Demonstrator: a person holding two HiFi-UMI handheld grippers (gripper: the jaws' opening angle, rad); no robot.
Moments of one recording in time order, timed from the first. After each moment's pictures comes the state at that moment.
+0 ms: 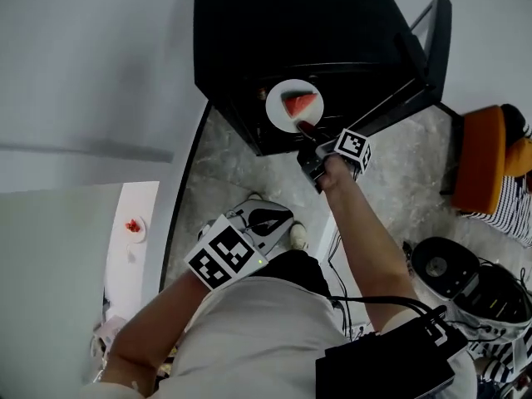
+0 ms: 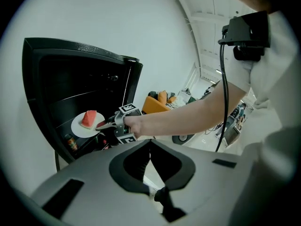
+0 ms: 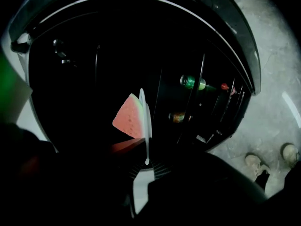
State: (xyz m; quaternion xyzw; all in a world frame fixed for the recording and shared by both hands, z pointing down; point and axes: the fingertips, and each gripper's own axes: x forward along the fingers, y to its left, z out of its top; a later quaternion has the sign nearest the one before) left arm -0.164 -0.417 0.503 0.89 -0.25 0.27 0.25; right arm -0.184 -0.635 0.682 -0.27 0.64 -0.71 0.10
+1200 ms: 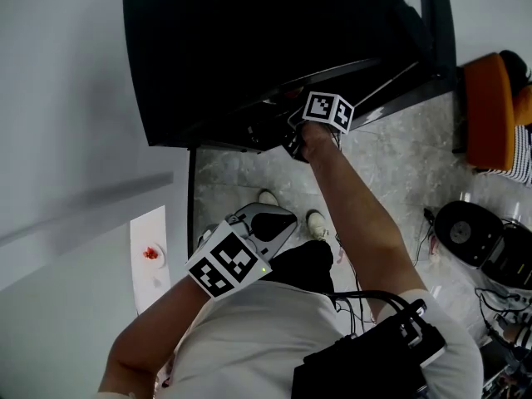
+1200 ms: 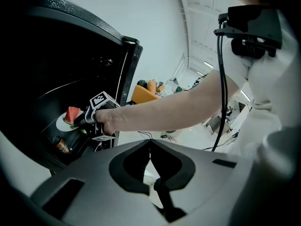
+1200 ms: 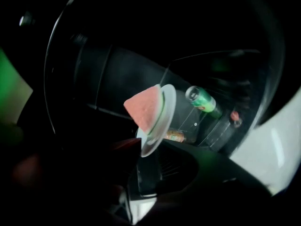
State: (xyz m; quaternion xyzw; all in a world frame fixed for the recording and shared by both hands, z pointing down) left arm -0.168 -0.451 0.538 0.90 -0.15 0.31 0.26; right arm -0.218 -0.723 0.731 -0.35 0.69 -0.64 0.02
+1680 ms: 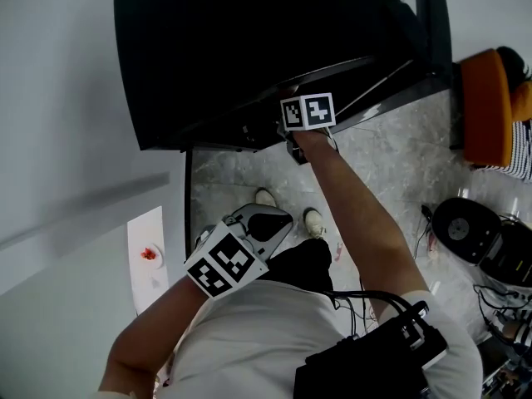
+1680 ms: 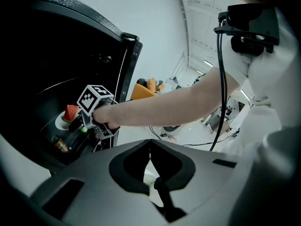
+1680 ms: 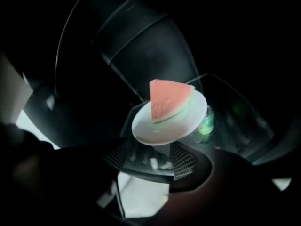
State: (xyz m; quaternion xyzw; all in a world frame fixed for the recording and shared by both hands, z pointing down) left arm -0.167 -0.450 0.545 0.90 -0.14 0.32 0.26; right arm -0.229 -0.705 0.732 -0.32 0.80 -0.45 -0.22
